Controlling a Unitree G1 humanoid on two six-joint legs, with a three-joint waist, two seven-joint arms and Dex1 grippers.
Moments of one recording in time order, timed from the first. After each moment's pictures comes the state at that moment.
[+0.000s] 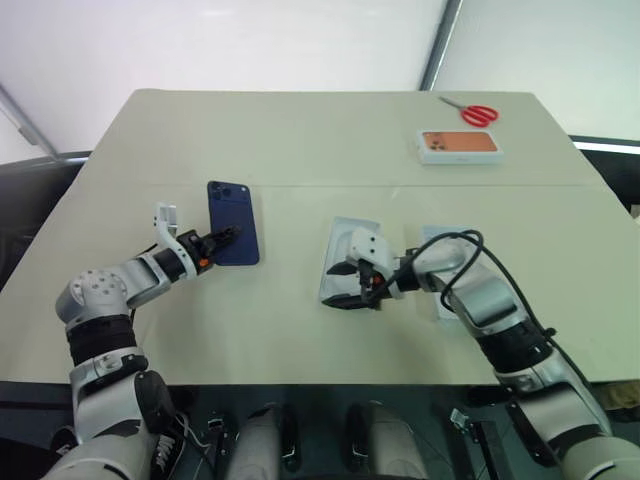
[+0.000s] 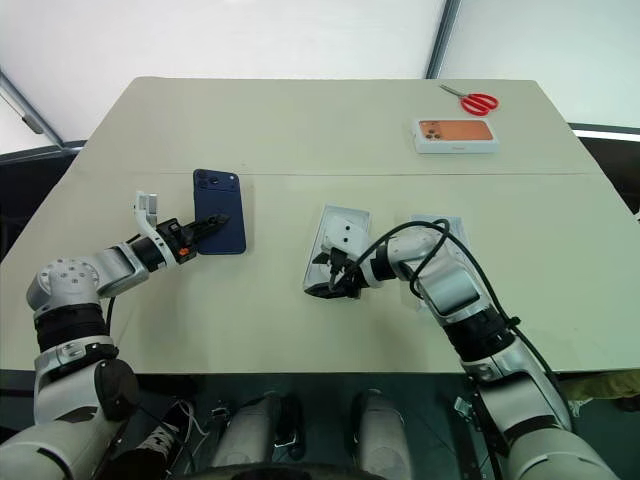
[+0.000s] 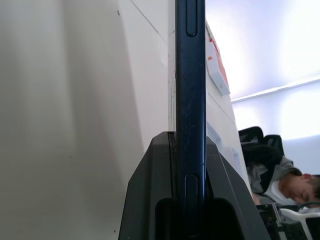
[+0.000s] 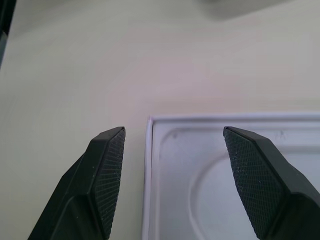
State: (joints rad) left arm -0.62 0.40 0.58 0.38 -0.78 1.24 -0.53; right arm -0.58 -0.55 0.34 -0.08 0.12 0.62 1.12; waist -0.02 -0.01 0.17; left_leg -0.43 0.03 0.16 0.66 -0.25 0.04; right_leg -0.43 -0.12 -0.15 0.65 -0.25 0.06
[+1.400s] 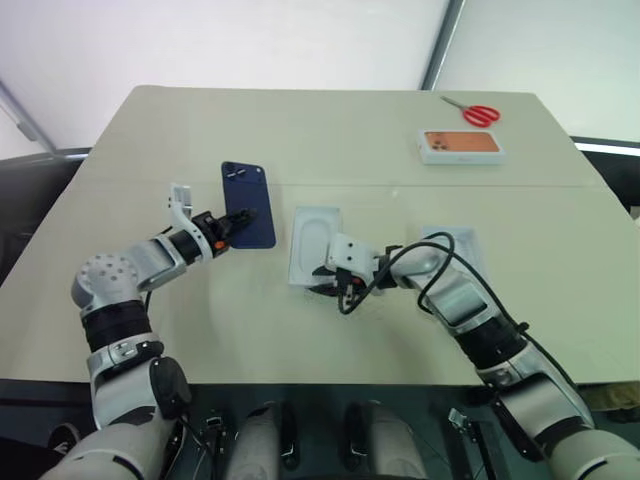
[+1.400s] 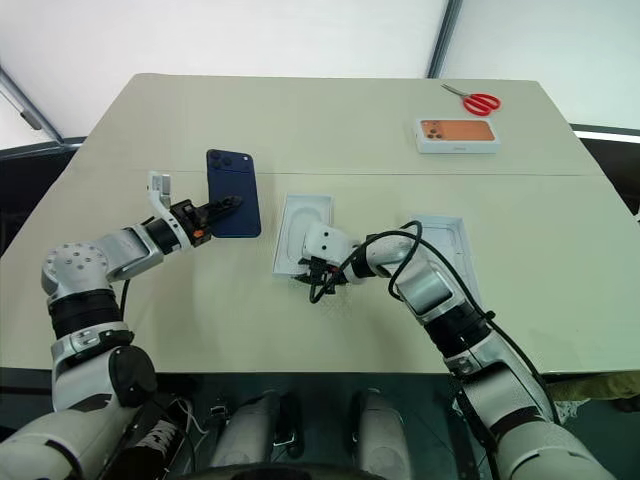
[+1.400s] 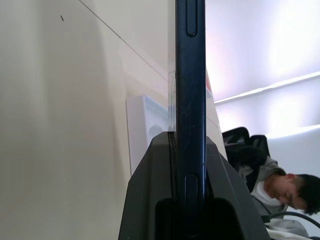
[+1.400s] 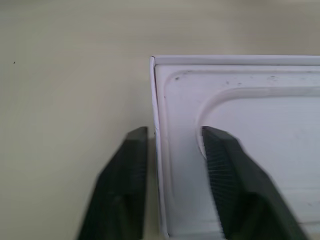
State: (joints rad) left arm -0.69 0.32 0.61 0.31 -0.91 1.30 -0.35; right arm -0.64 -0.41 0.44 0.09 0.00 0.40 1.02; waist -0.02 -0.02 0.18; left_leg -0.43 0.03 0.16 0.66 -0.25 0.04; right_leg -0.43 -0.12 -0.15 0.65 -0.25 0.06
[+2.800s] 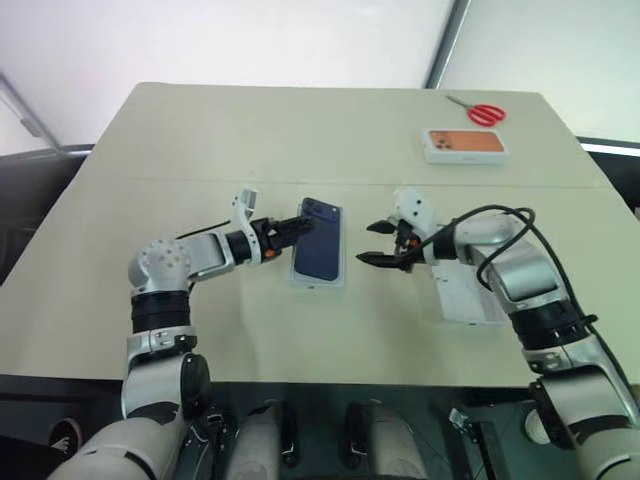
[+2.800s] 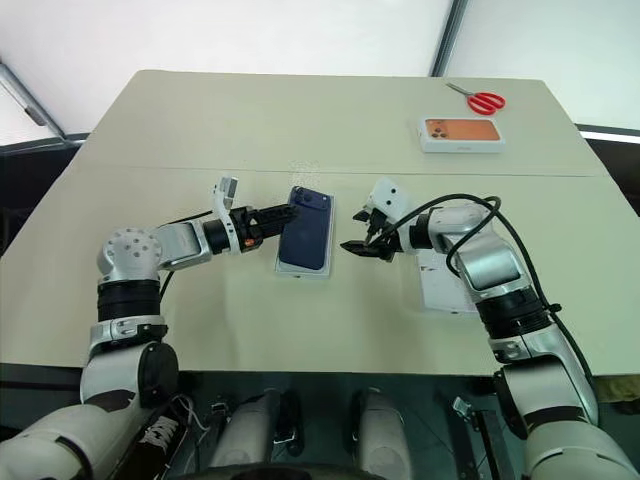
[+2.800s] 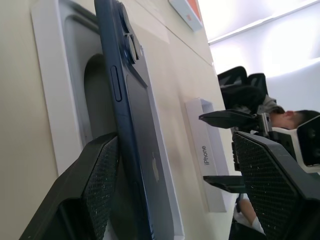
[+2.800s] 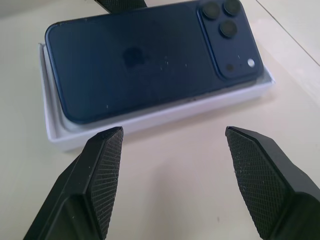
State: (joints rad) left arm -0.73 0.24 0.37 0.27 -0.88 1.31 -0.37; right arm -0.67 -0.59 0.21 0.11 0.16 0.49 1.02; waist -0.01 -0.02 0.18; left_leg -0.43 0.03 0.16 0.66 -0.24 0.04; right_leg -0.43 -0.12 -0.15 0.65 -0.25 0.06
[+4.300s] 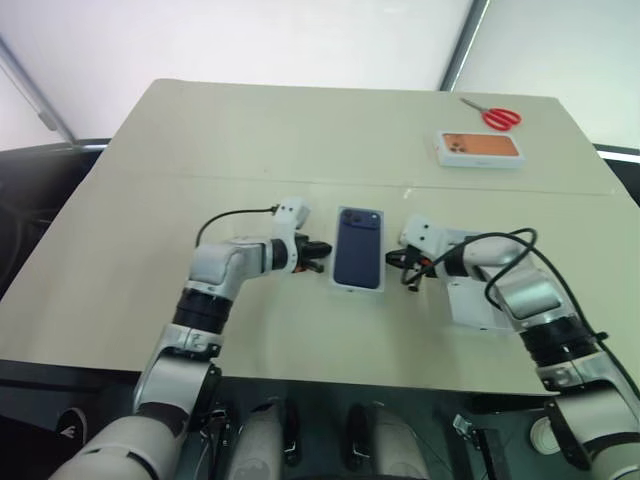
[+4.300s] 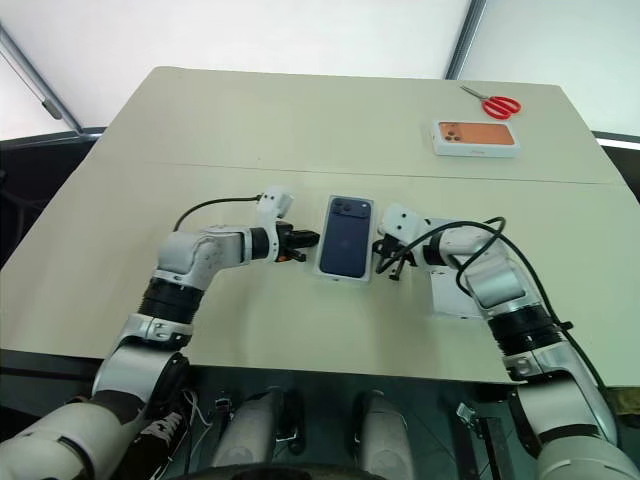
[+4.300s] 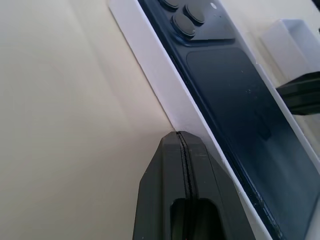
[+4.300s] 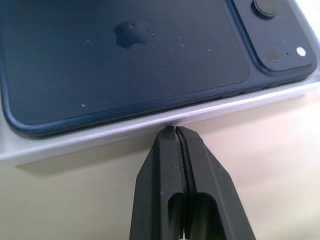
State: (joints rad) left arm -0.78 0.15 -0.11 0.35 -0.41 0.95 -0.57; right arm -0.55 -0.70 0.21 0.16 0.02 0.37 0.99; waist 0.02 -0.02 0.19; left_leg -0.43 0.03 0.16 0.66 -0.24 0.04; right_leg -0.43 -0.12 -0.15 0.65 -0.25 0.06
